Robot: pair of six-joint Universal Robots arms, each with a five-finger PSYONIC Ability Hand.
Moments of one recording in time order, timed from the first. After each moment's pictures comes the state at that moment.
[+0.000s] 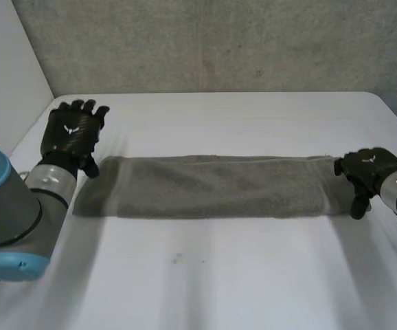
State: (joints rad) left arm 4.40 -1.86 -1.78 3.65 -1.57 3.49; right arm 1.65 -1.17 1.55 0.12 1.41 2.55; left_hand 0.17 0.17 0.17 0.17 0.03; right_hand 0.36 0.41 0.41 0.41 0.23
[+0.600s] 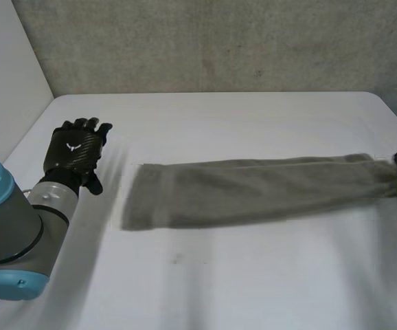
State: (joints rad) left arm 4.40 -1.86 -1.84 3.66 -1.57 3.46; right arm 1.49 -1.06 1.59 -0.27 1.56 2.35; left_hand 0.17 0.17 0.17 0.17 0.03; right_hand 0.95 1.17 1.18 1.19 0.97
